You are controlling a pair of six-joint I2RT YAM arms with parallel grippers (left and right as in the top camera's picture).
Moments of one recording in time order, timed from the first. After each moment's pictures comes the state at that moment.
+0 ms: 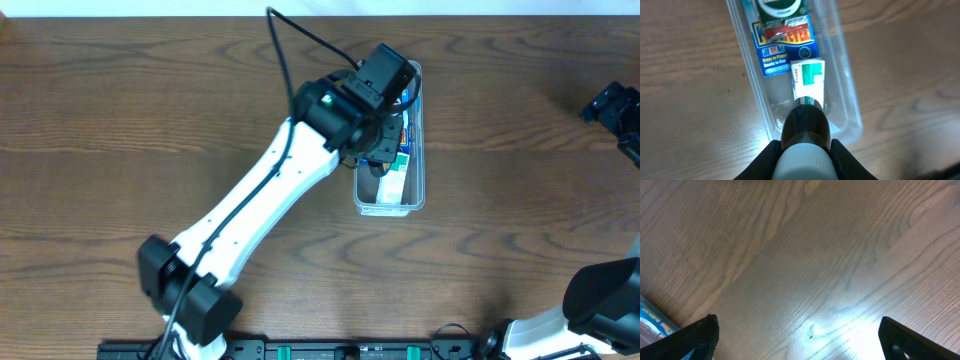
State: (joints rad) left arm -0.73 1.89 1.93 -1.17 0.04 -0.47; right arm -0.42 1.74 1.83 -1.36 0.09 0.44
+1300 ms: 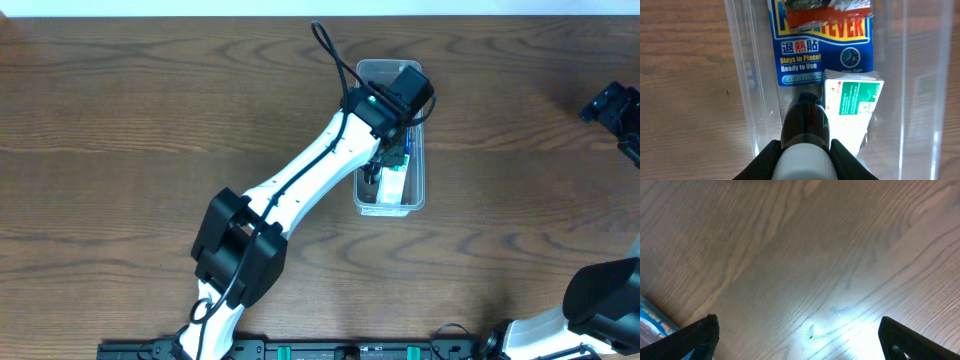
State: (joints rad) left arm -0.75 2.12 1.92 -1.12 -0.08 -0.60; right arm -0.42 1.74 1.83 -1.36 0.09 0.44
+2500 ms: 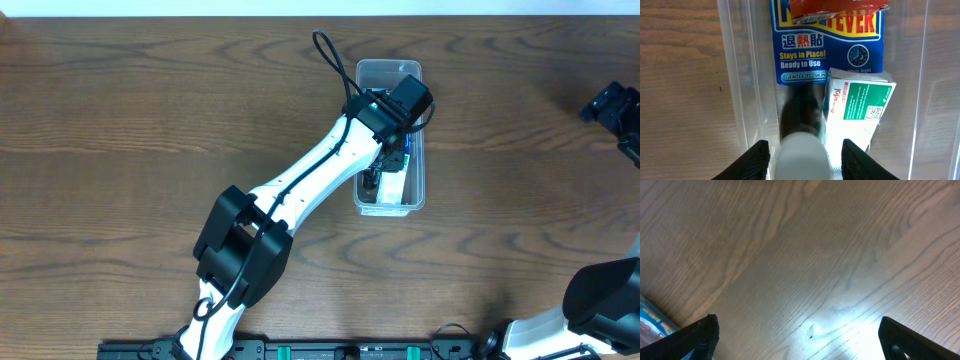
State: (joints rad) left arm -0.76 2.12 1.86 -1.07 -0.08 -0.65; right arm -0.42 1.74 1.83 -1.36 0.09 0.44
